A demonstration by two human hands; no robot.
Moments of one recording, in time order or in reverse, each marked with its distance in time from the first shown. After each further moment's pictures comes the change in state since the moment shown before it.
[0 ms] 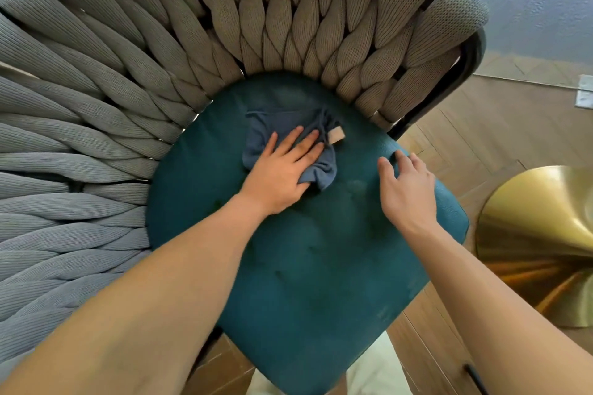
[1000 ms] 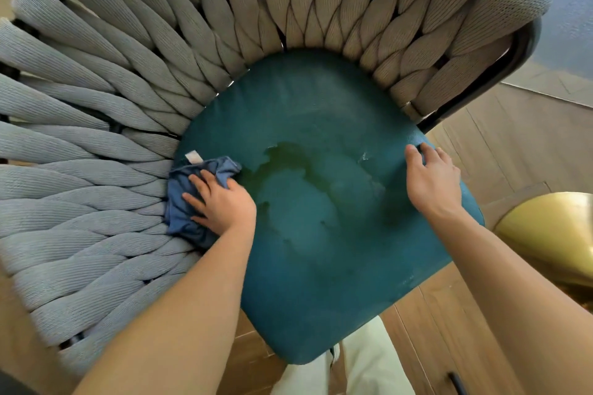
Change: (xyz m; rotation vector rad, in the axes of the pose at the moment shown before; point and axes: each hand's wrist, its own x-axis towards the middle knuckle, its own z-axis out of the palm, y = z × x) left_hand -0.108 0.015 0.026 -0.608 0.240 -1.651; right_hand -0.003 -0.002 -0.014 -0.061 -0.095 -0.046
